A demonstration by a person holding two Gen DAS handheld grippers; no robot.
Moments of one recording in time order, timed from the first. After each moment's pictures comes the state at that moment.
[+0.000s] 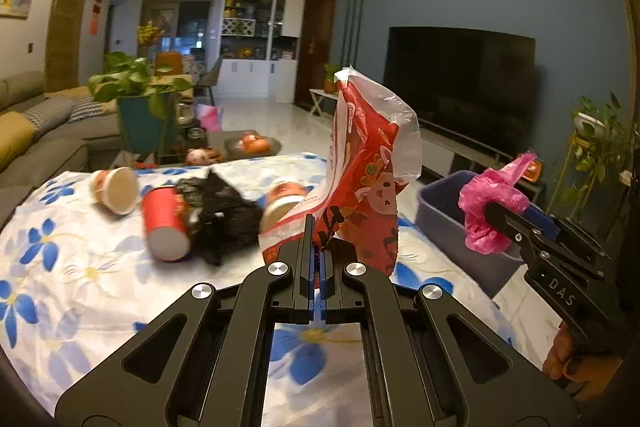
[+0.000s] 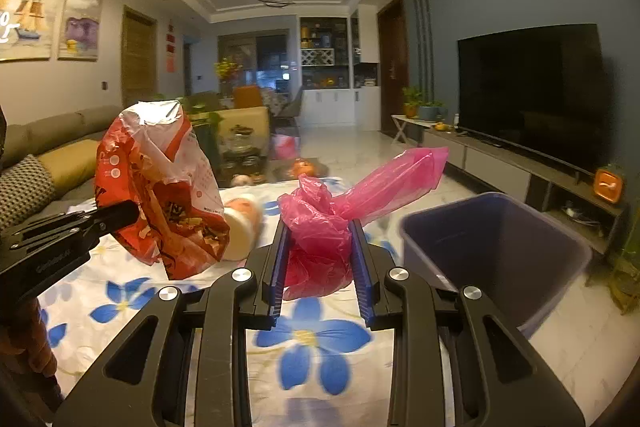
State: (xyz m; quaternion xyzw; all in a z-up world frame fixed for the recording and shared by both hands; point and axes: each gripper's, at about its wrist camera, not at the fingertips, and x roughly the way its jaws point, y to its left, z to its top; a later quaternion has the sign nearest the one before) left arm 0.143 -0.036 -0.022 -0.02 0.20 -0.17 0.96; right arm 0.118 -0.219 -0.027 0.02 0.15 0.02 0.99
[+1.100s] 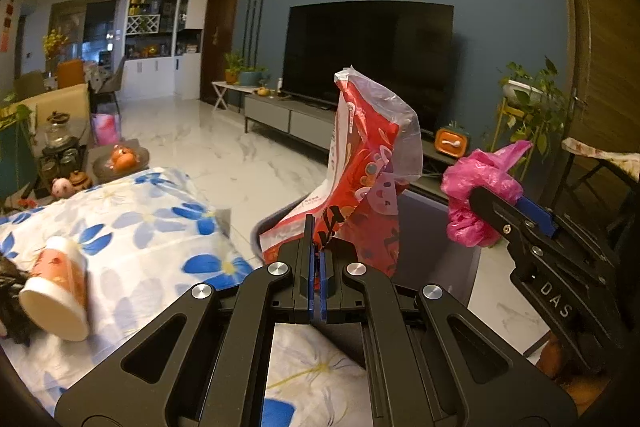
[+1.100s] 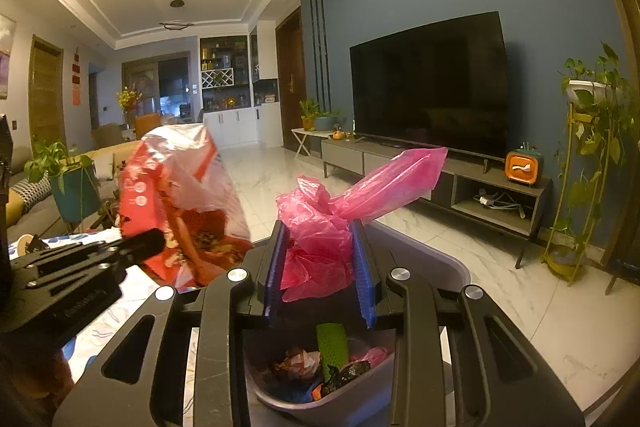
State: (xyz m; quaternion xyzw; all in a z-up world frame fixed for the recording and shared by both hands) left arm 0.226 -0.239 -0.037 0.02 0.20 -0.33 0.92; right arm 0.133 -0.355 -0.036 0.06 0.12 -0.15 0.98
